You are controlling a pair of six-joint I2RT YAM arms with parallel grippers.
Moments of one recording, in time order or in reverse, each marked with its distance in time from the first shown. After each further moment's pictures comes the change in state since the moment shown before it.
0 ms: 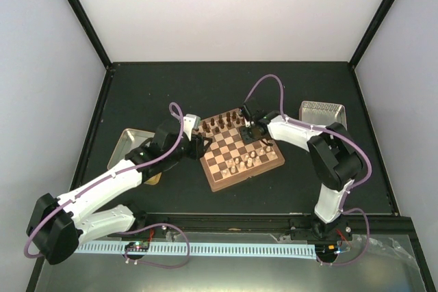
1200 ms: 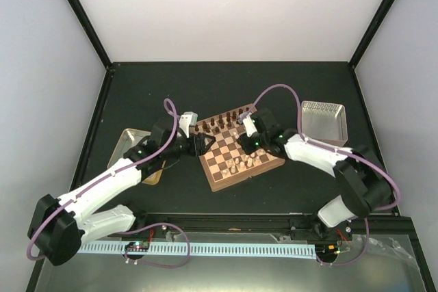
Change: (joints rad) left arm 0.048 0.000 0.000 0.029 0.133 -0.137; right arm 0.032 -0.250 -0.262 0.252 -0.216 -0.086
